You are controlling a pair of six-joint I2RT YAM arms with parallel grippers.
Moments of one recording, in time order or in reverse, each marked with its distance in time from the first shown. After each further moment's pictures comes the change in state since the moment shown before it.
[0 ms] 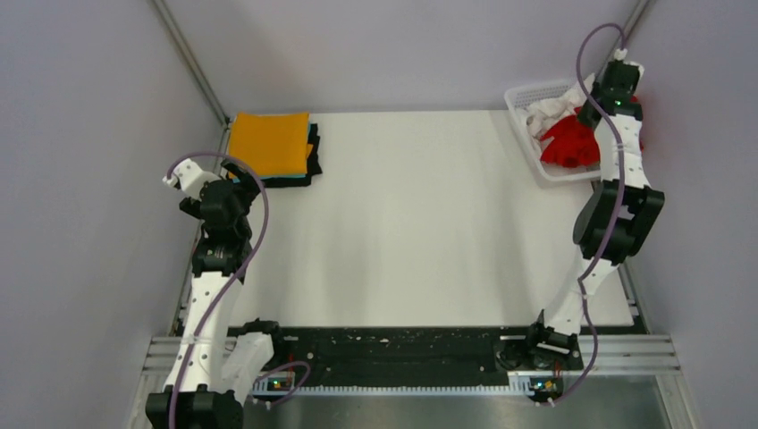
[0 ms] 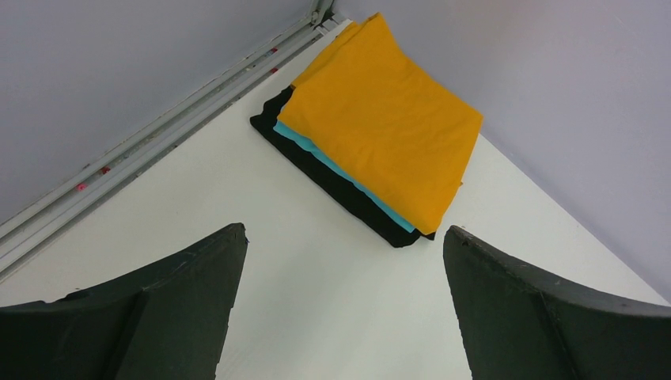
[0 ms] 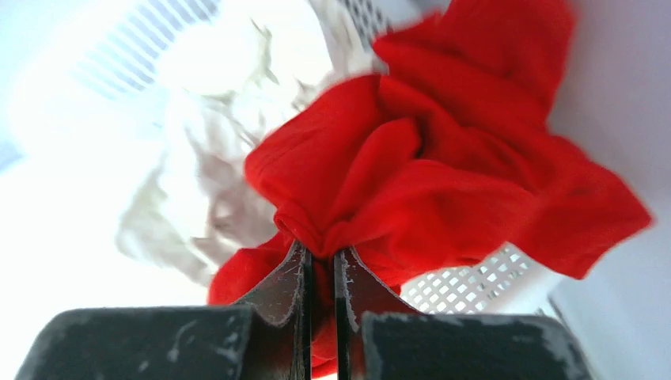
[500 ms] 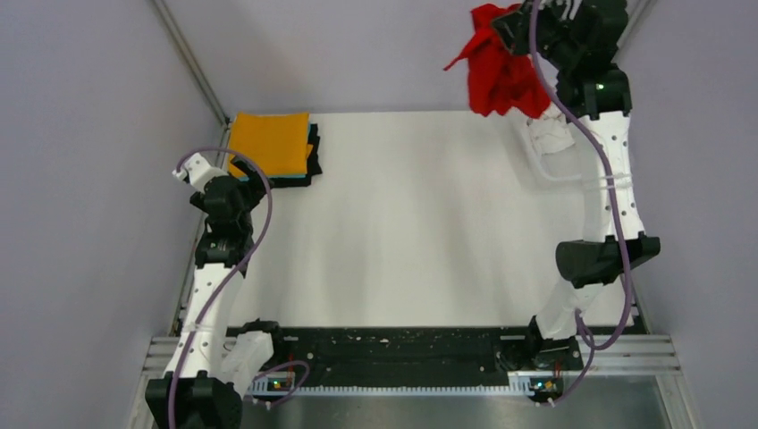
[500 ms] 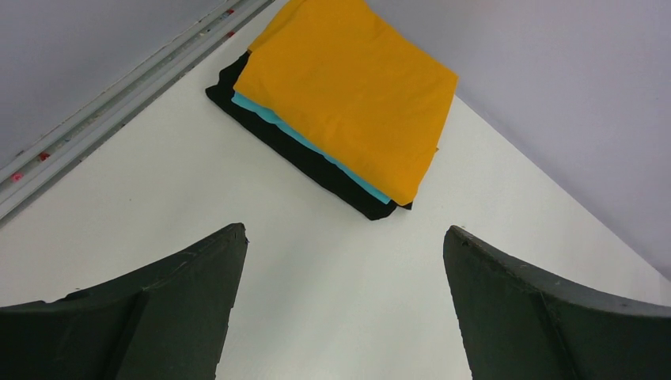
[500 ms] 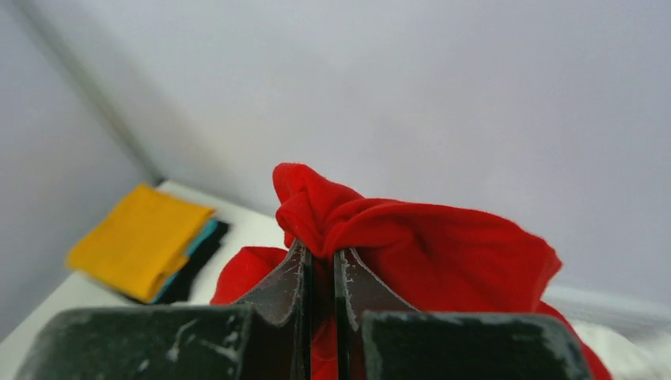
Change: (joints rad) left arm 0.000 0.055 0.000 0.018 0.108 -0.019; right arm 0.329 -0.249 0.353 0.036 -0.453 -0.076
